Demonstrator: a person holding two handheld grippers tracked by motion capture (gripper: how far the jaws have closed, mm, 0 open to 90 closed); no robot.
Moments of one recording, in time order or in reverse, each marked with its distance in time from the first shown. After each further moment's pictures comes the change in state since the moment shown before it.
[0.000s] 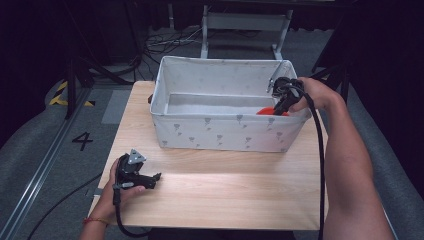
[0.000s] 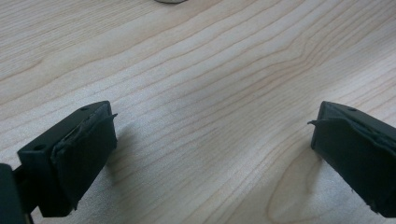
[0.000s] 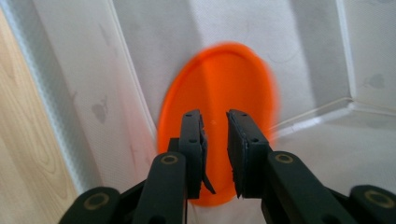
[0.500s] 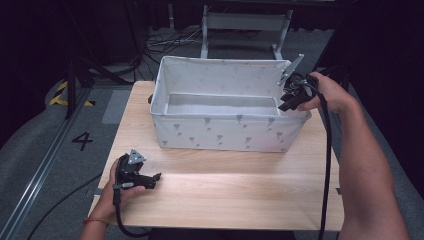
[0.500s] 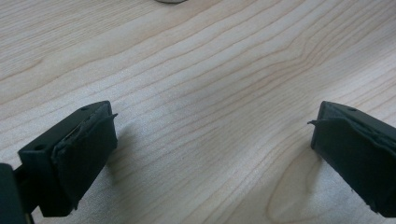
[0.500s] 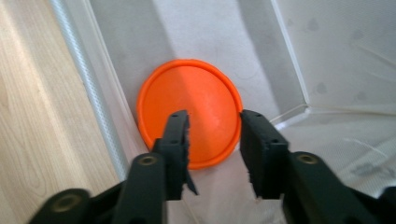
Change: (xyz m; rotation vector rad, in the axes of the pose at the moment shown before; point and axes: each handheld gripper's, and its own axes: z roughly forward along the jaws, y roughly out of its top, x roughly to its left) left arm 0.000 0.000 0.000 -0.001 0.001 0.000; right arm 0.015 -0.022 -0.036 -0.166 -0.138 0.067
